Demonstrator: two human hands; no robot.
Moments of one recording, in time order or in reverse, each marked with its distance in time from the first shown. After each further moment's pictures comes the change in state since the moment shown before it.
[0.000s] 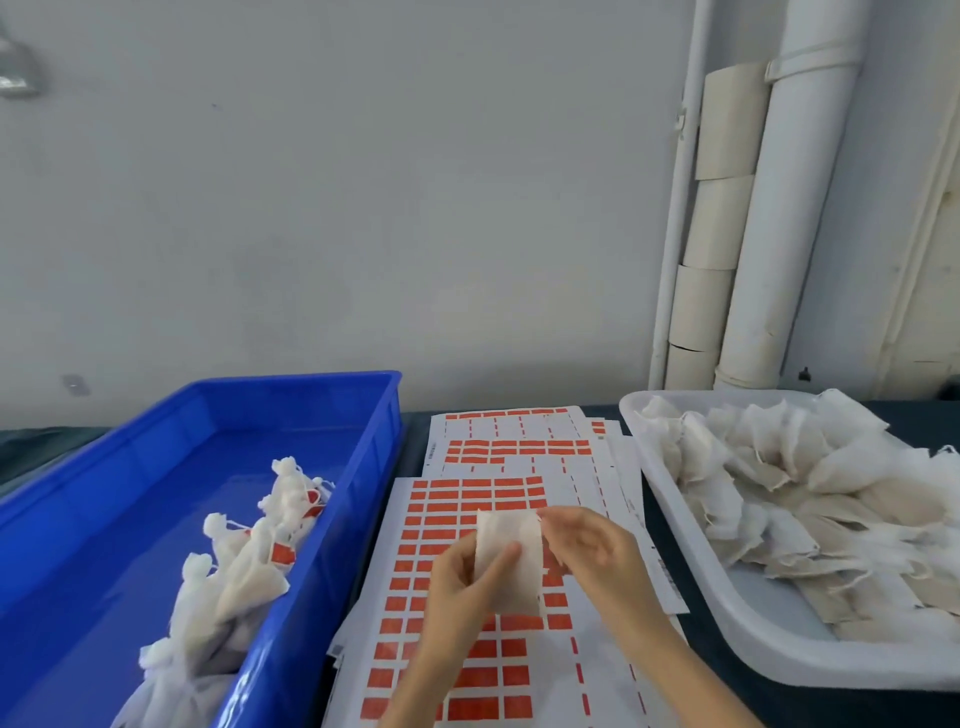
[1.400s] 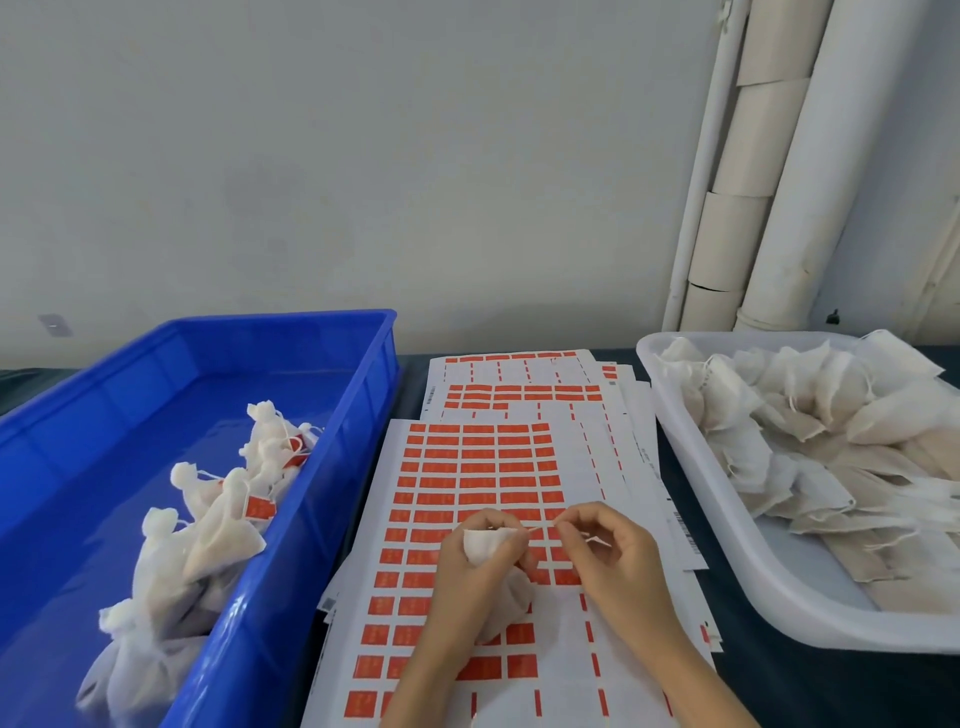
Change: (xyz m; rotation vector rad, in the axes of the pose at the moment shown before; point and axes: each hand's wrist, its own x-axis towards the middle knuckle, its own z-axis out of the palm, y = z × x) left_hand 0.004 -0.038 0.006 -0.045 -0.052 -0.003; right_hand -0.009 0.063 0.003 -0.156 0.065 -0.056
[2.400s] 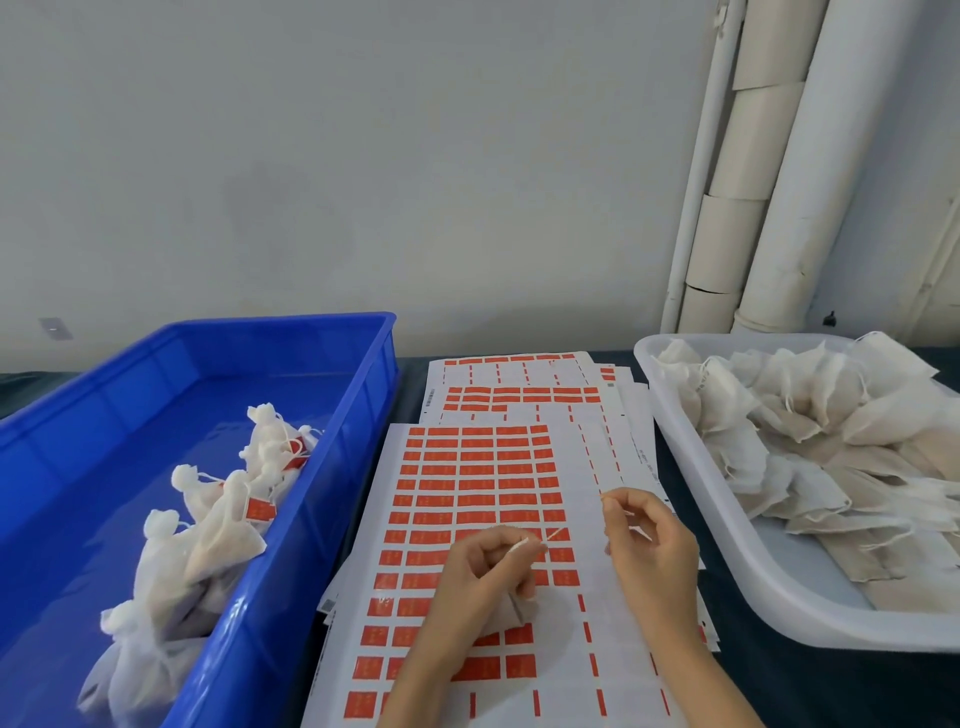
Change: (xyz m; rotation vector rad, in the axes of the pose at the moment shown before) left_hand -0.006 0.004 -0.008 0.016 -0.235 0.058; right_hand 0.007 -0.001 -0.013 0.040 0.320 0.035
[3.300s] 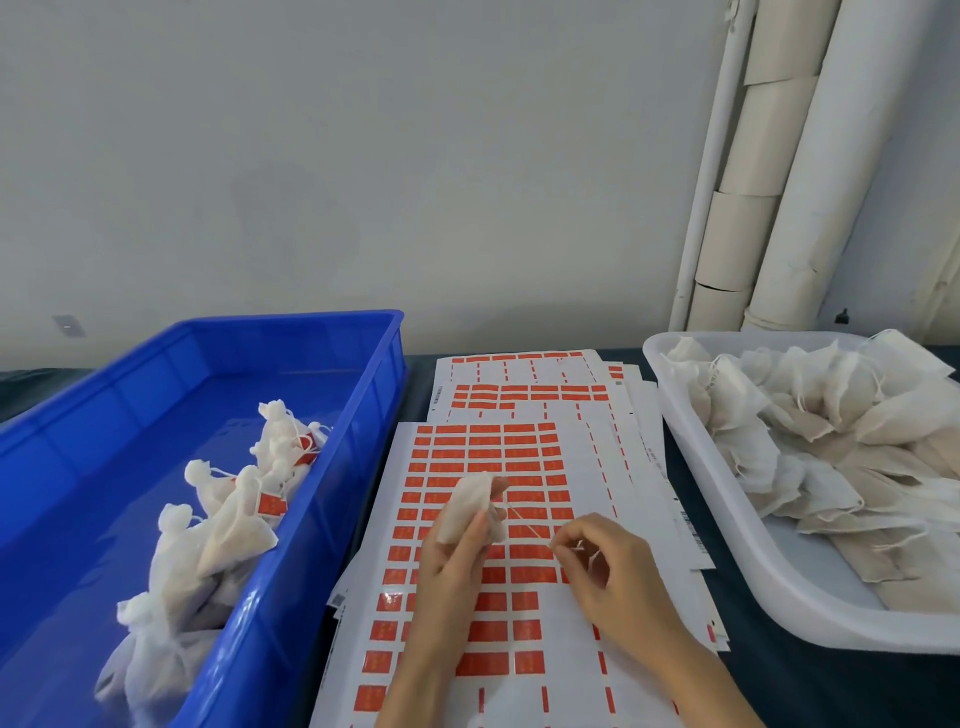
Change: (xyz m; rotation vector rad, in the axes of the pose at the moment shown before) left_hand -0.002 0.000 -0.009 -0.231 0.282 -0.126; right_hand -0.012 0.007 0.007 -0.332 -0.495 -0.269
